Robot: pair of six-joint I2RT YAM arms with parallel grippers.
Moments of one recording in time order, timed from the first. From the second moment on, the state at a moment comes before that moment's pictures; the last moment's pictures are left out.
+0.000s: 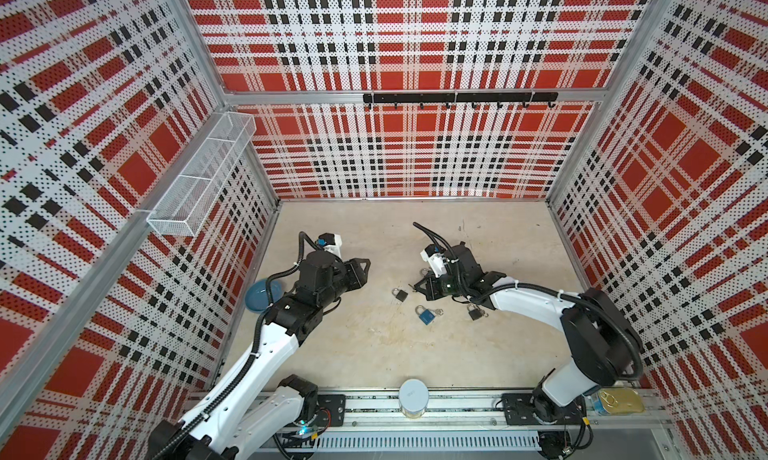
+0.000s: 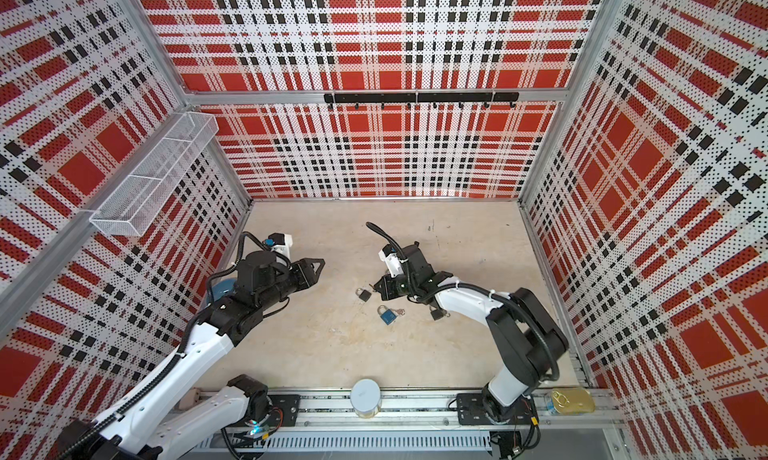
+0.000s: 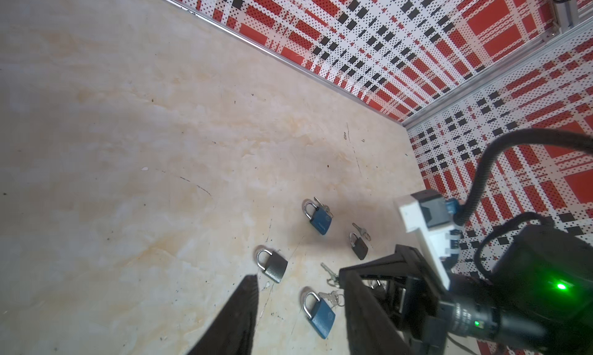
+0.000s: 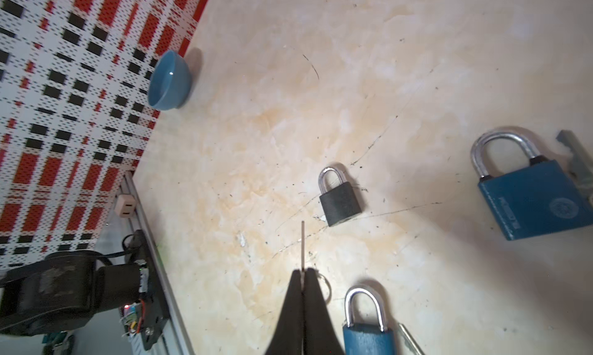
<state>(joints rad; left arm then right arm) -0.40 0.90 0.76 -0.33 0.07 -0.62 0.67 1.67 0.92 -0.01 -0.40 0.41</state>
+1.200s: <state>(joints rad) -0.35 0.84 0.72 -0.41 0.09 -0.62 0.68 1.95 1.10 0.01 -0.30 0.35</state>
